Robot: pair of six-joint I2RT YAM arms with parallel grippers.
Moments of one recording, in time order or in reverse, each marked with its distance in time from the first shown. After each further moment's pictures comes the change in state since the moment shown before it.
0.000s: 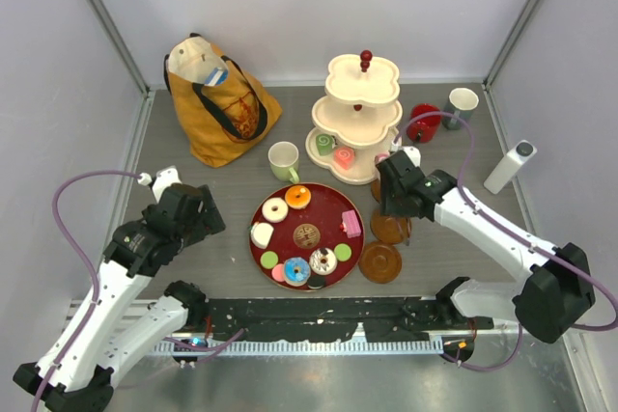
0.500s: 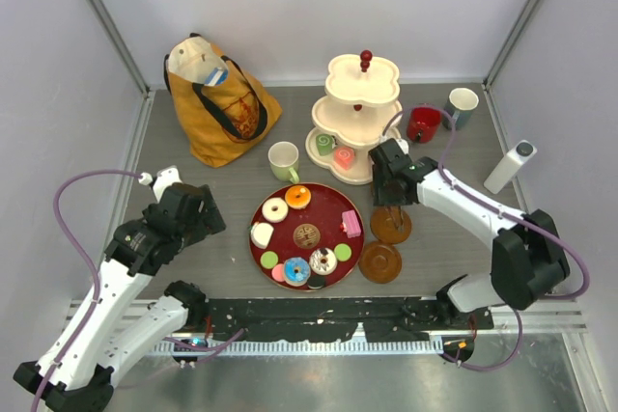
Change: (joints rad) left arm 0.000 0.008 -0.002 0.000 0.000 0.000; right arm -0.095 0.176 0.027 0.114 -0.039 -0.101
